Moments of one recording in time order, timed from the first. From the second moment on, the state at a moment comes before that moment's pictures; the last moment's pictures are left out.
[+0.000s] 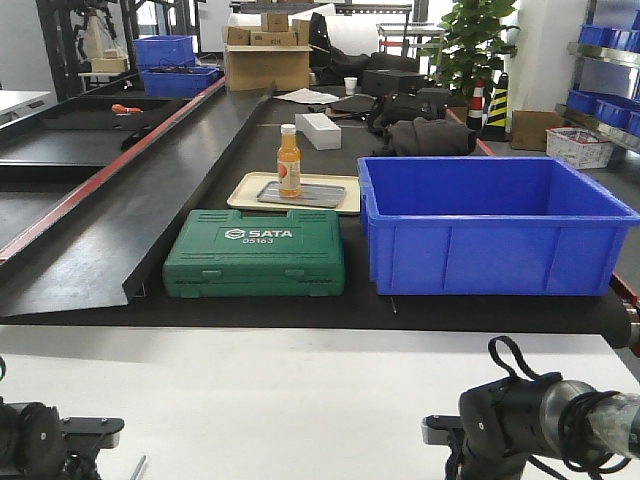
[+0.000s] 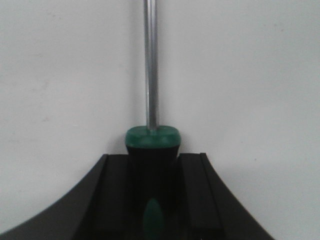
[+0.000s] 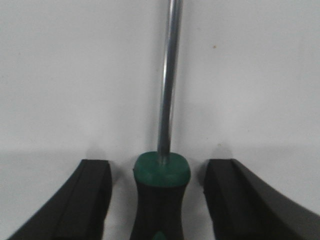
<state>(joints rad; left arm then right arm) -0.15 1.93 -1.03 -0.17 0.57 0.09 0.30 2.05 -1.22 -0.07 0.77 0.42</state>
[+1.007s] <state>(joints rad) -0.15 1.60 -1.02 -0.25 0.48 0.09 0.30 1.60 -1.21 -0.07 0.72 0.24</state>
